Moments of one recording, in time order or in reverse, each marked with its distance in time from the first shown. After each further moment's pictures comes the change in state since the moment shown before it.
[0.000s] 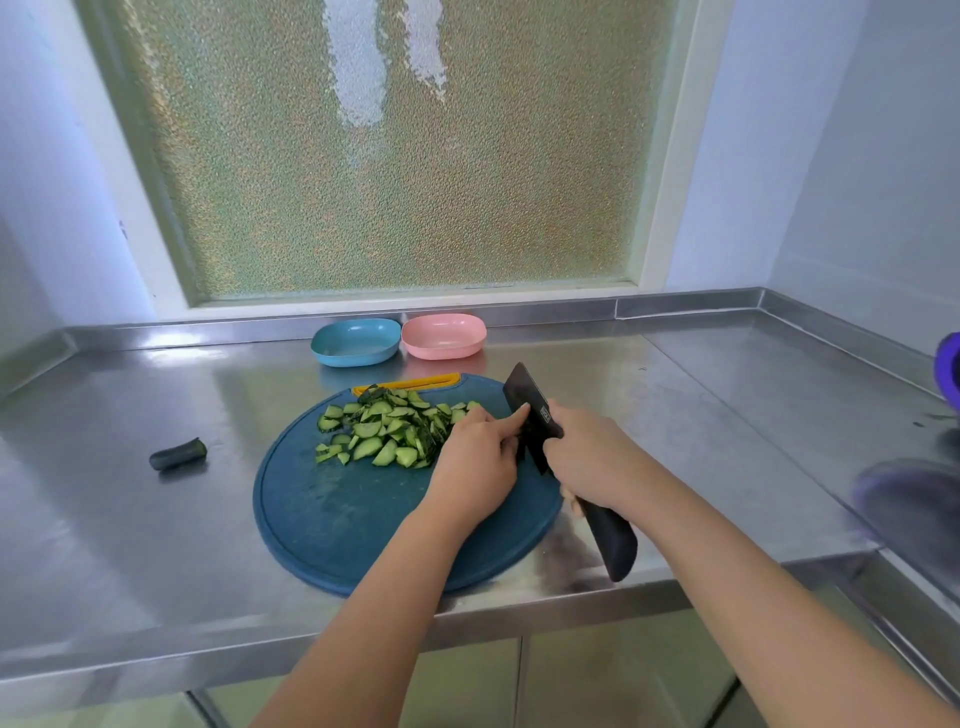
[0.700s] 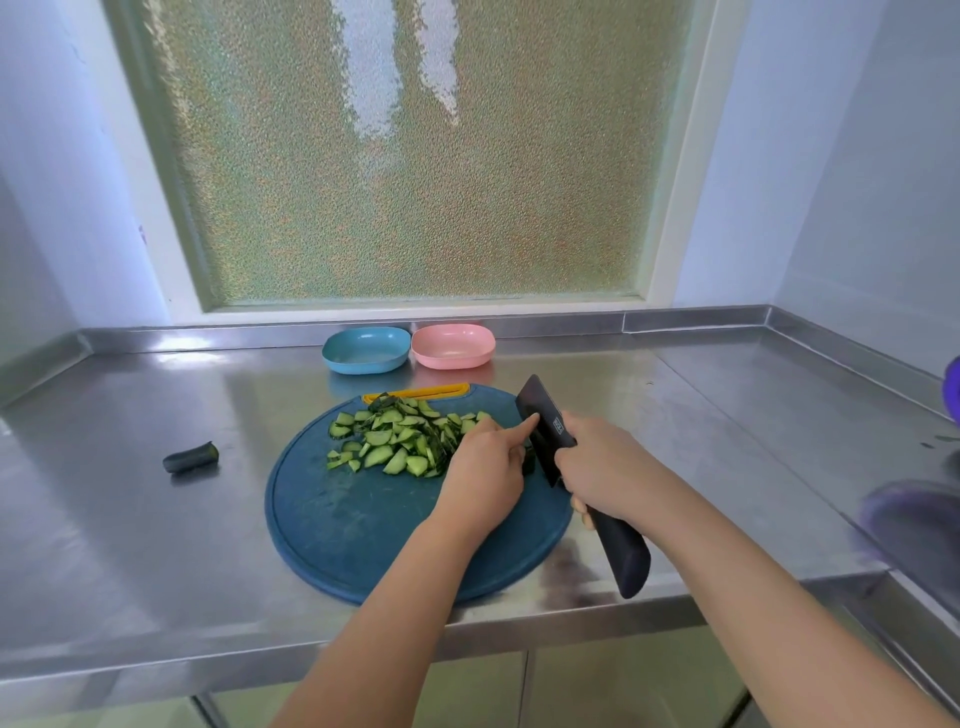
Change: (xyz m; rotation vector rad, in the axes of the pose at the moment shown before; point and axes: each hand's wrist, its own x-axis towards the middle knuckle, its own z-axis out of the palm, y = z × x) left_hand 0.001 0.000 0.000 -0.025 -0.001 -0.019; right_hand 0.000 -0.002 -0.004 0.038 -0.007 0.016
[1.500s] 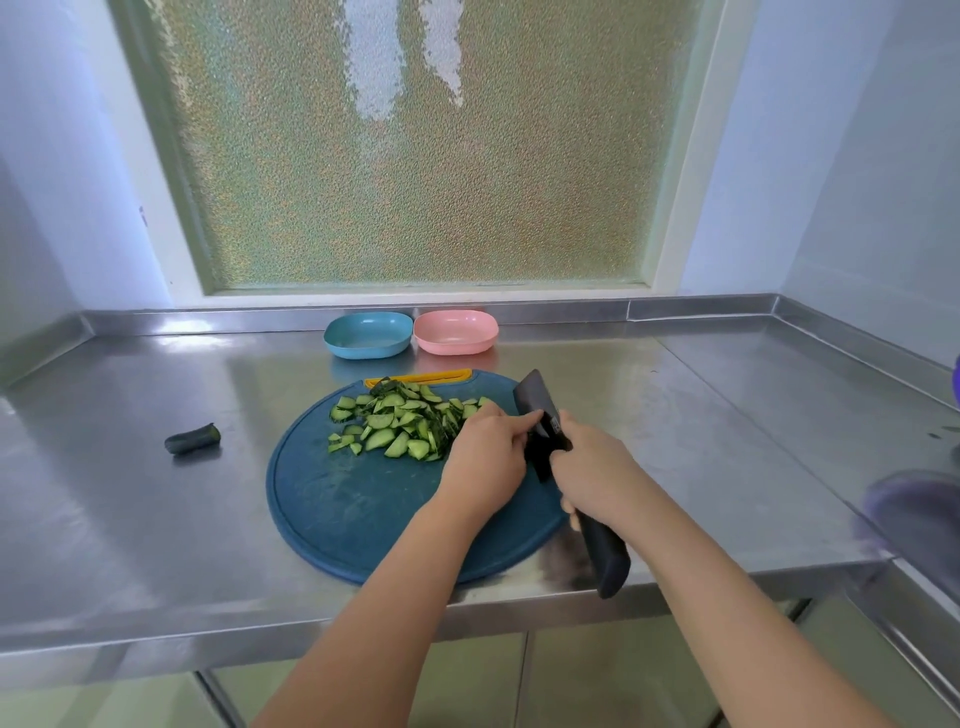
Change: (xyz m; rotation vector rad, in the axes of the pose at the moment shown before) left_hand 0.001 -0.001 0.002 0.009 0.014 -0.006; right_hand 0.008 0.016 0.026 0.046 0.031 0.019
